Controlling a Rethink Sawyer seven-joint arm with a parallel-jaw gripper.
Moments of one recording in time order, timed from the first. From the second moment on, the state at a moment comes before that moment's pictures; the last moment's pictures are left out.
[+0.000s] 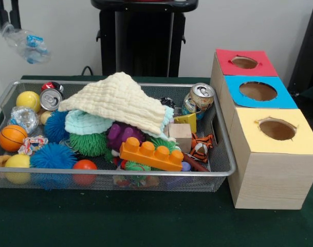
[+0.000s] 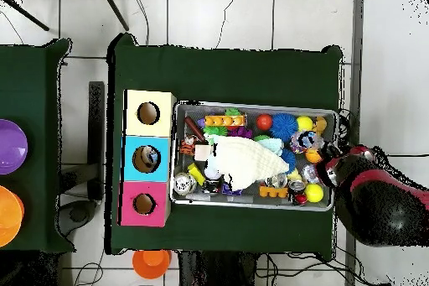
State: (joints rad) arm -1.35 -0.99 1.03 1.93 -0.56 0.63 1.12
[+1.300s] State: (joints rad) arm -1.19 -1.16 1.03 1.98 -0.41 0.63 1.12
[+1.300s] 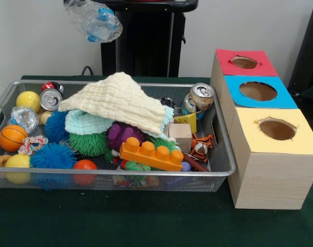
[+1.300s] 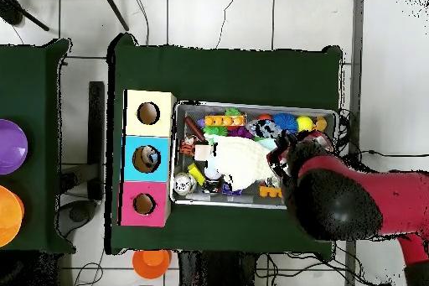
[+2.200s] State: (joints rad) arm -1.05 -1.20 0.96 2.03 -0.37 0.63 1.12
